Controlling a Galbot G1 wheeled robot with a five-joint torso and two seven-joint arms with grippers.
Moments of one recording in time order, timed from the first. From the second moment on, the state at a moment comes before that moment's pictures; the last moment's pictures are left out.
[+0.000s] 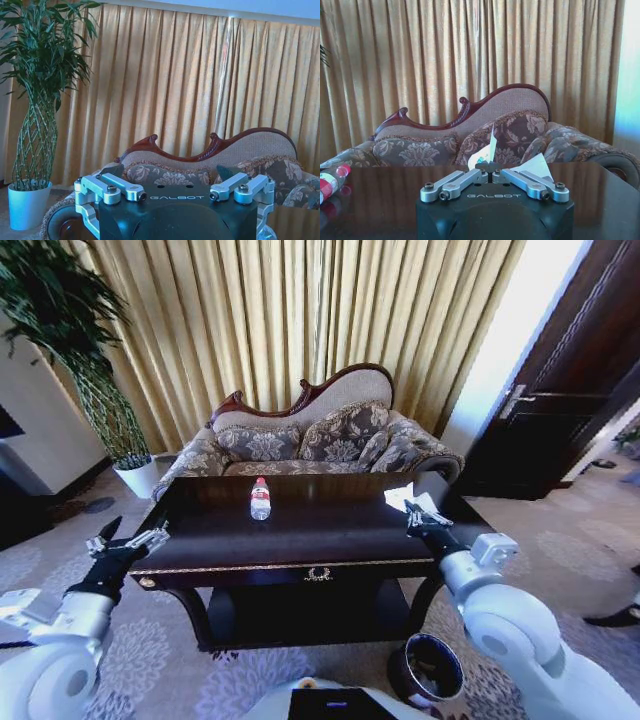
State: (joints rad) left arm 1.65 -1.33 -1.14 -2.50 -0.68 0.44 0.05; right arm -1.45 0.85 0.60 2.51 0.86 -0.47 0.56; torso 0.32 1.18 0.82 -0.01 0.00
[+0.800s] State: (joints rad) left arm 1.65 -1.33 -1.14 -2.50 -0.68 0.44 0.05; right arm -1.51 0.87 0.63 2.50 0.83 -0.46 0.56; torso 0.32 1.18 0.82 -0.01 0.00
